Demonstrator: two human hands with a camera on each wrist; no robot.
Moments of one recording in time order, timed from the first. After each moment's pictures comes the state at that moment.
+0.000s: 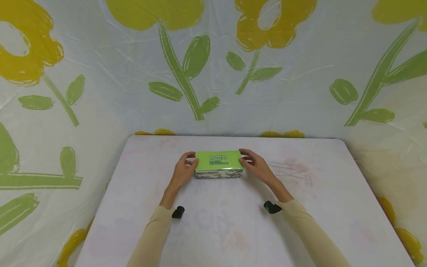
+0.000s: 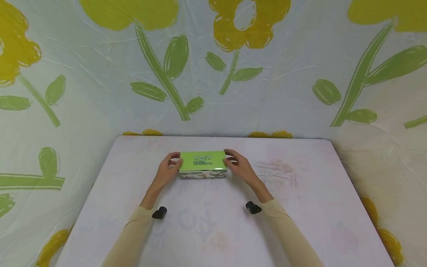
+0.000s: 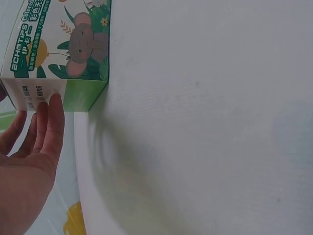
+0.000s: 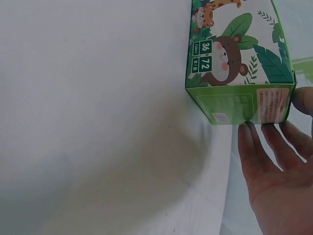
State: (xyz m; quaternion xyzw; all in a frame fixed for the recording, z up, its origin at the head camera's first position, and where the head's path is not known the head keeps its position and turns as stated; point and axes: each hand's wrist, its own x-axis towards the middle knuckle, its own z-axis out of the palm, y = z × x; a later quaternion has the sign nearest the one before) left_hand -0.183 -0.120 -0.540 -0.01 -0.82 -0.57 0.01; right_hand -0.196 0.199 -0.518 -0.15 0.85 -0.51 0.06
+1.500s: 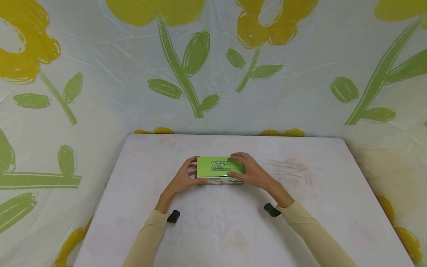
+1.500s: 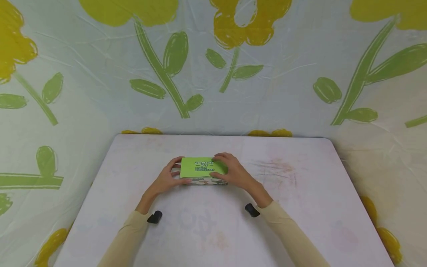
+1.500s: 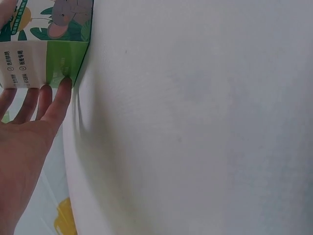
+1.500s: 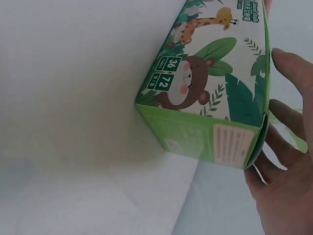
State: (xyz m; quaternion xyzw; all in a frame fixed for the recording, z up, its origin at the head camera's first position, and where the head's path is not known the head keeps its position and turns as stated) left_hand -0.159 -0.130 -0.553 -0.12 -0.79 -0.60 -0.11; right_hand -0.172 0.178 -0.495 -0.28 0.88 -0.37 0.03
